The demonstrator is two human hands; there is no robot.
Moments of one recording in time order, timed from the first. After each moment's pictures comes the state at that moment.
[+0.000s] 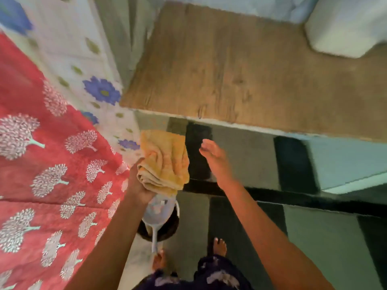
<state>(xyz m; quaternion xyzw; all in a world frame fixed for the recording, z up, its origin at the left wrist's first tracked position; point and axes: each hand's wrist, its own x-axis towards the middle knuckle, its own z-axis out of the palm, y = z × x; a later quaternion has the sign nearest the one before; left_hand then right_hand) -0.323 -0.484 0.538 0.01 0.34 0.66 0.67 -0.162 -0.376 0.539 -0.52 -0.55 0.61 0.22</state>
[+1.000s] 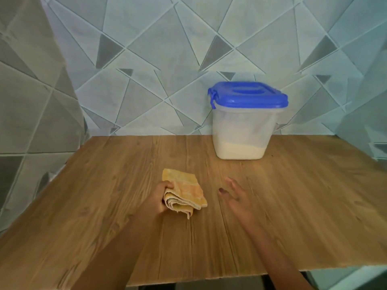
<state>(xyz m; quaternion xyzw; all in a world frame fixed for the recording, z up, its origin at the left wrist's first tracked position) -0.136 -0.048 0.635 0.18 0.61 0.48 0.60 0.086 -0.048 0.655 -0.54 -0.63 0.42 0.38</state>
